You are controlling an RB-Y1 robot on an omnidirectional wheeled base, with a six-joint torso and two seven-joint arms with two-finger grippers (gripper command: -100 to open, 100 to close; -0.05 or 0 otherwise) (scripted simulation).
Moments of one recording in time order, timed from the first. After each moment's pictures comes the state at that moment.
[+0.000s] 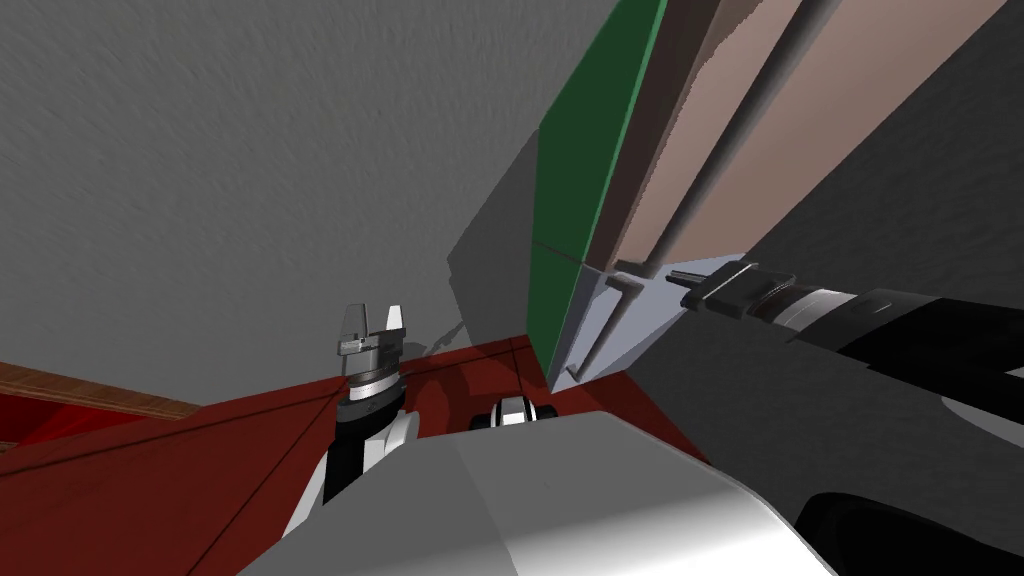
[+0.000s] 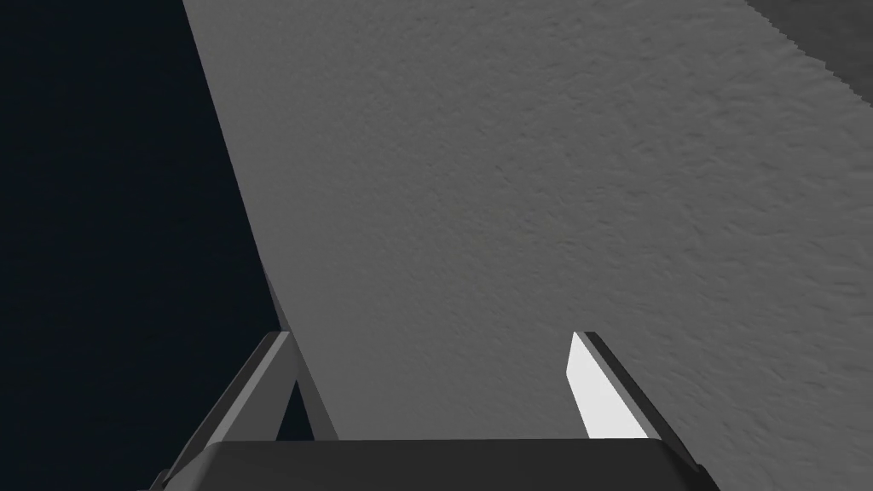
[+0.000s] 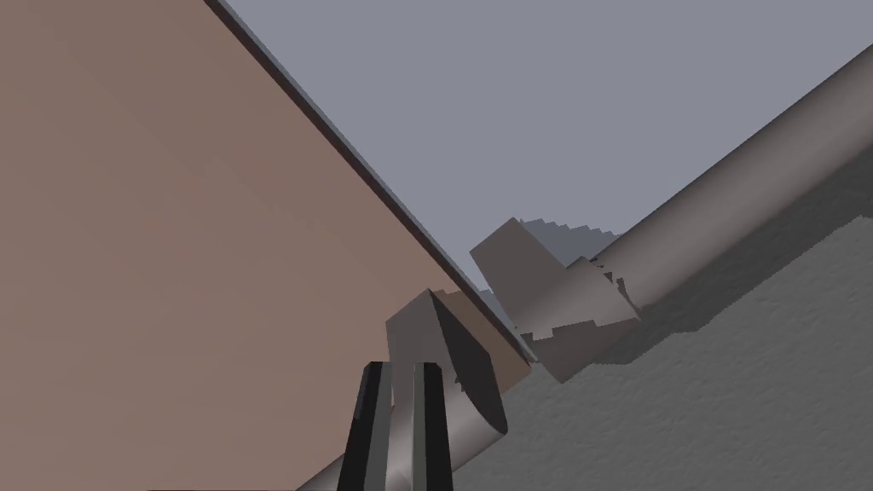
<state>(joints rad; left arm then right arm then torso) 0.52 0.03 0.04 -2.33 -0.05 -0.63 0.00 1.37 -1.01 -1.22 -2.35 0.22 -0.21 0.54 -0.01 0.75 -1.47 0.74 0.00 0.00</state>
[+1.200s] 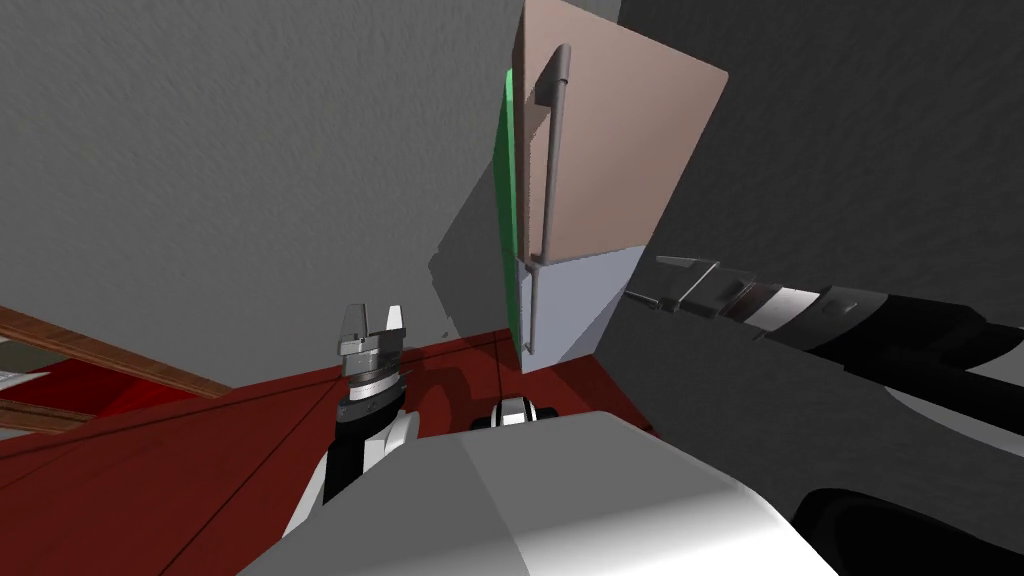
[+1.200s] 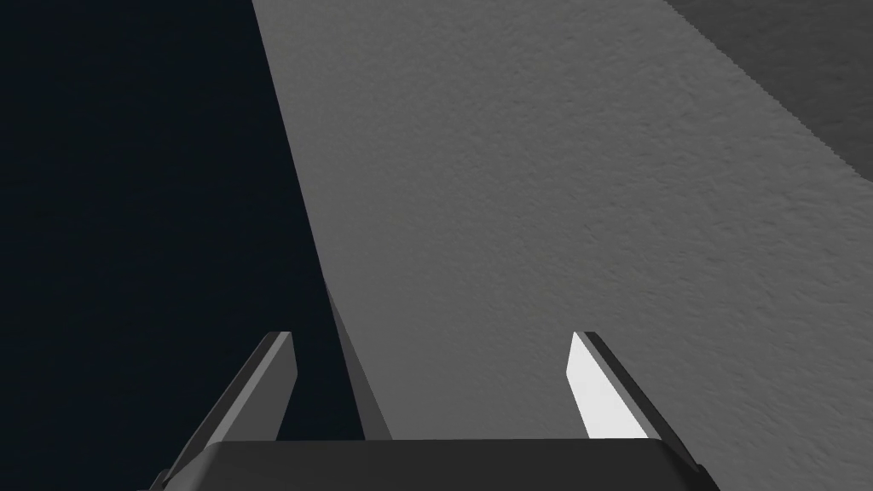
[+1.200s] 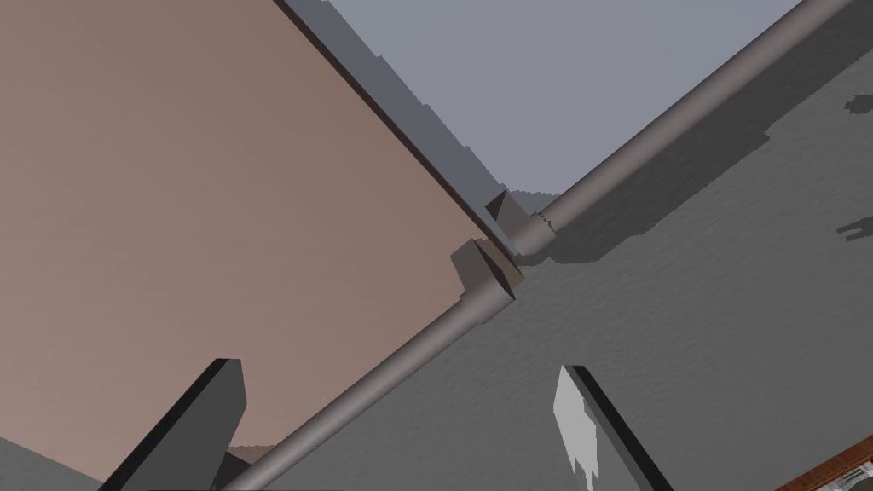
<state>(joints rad) 0.53 0.03 0.04 -2.33 -0.05 -0.63 0.00 1.33 -1.04 -1.23 -2.46 0.18 -0.27 0.55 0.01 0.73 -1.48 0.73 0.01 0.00</state>
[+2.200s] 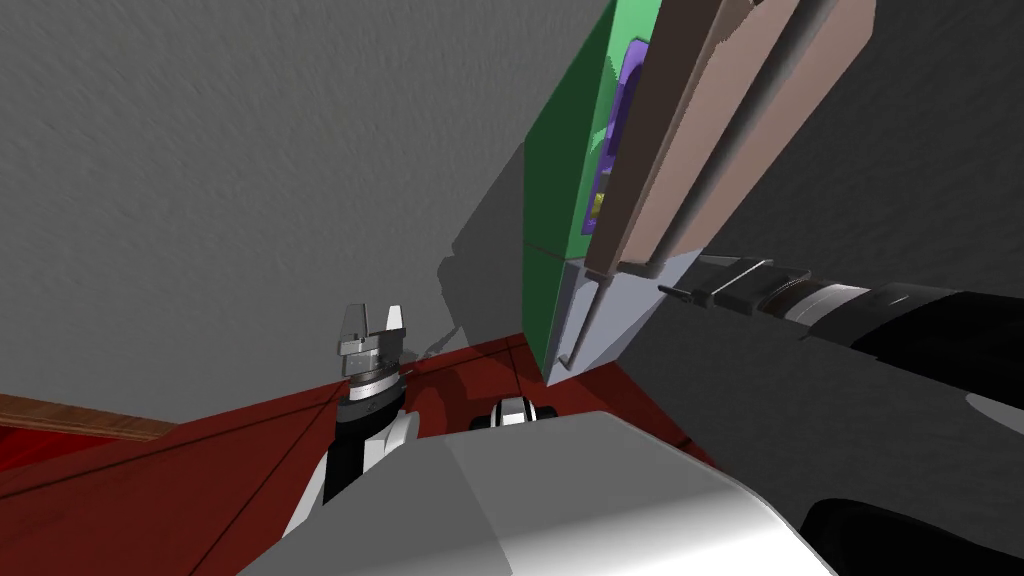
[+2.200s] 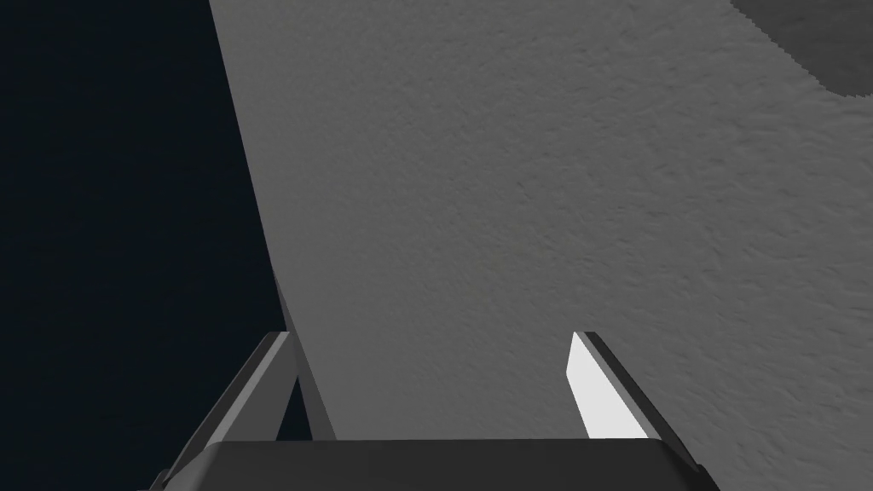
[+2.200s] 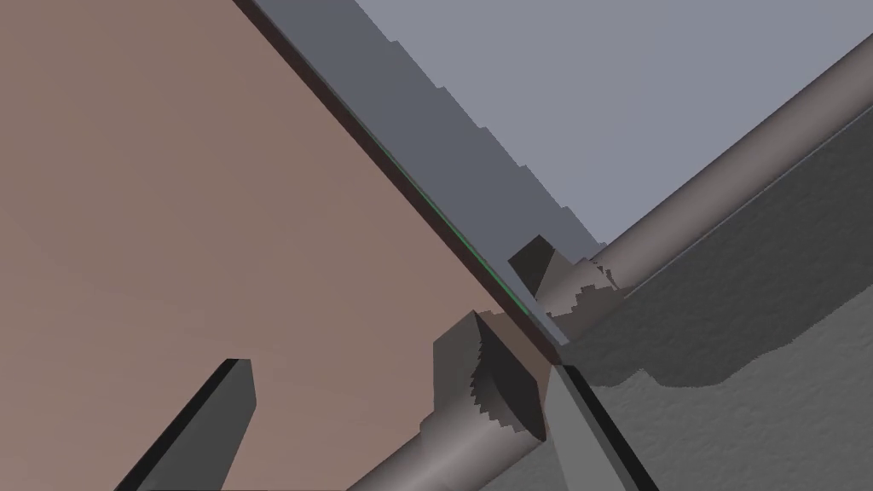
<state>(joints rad) 0.53 0.03 0.04 -2.33 -0.05 -0.63 0.00 1.42 -1.03 -1.26 -2.32 0.17 -0.16 0.52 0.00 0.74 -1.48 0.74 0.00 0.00</state>
